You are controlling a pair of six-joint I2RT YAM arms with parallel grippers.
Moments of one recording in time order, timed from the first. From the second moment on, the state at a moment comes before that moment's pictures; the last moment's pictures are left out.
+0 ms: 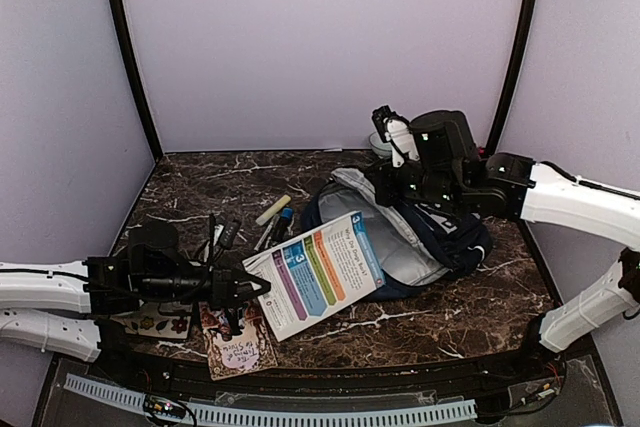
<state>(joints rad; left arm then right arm) -1.02 0.88 0.44 0.07 0.25 -0.70 0.97 1.35 1.21 -0.32 0.29 0.26</state>
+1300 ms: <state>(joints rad) -0.92 1.72 0.56 0.86 0.31 -1.19 1.14 1.38 1.12 -0.27 0.26 0.21</state>
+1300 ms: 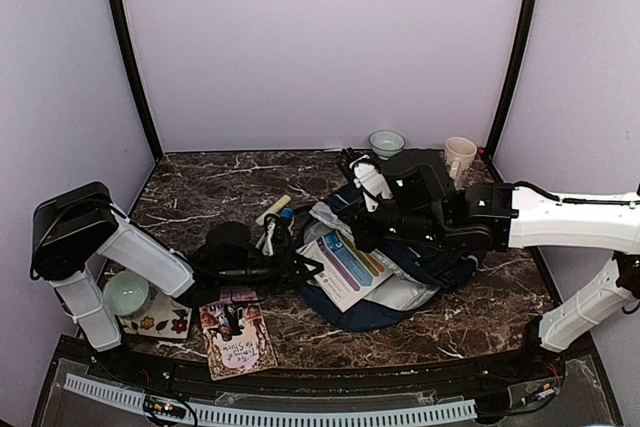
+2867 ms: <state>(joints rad) -0.87 1.96 0.82 1.05 0.32 -1.34 1.17 1.44 1.19 -0.27 0.30 0.21</state>
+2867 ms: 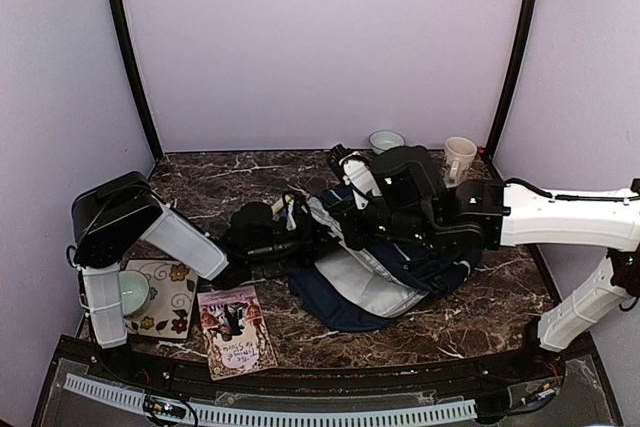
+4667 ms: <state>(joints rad) -1.29 0.97 0.55 -0.76 -0.45 -1.17 1.25 1.81 1.22 -0.03 0.06 0.34</state>
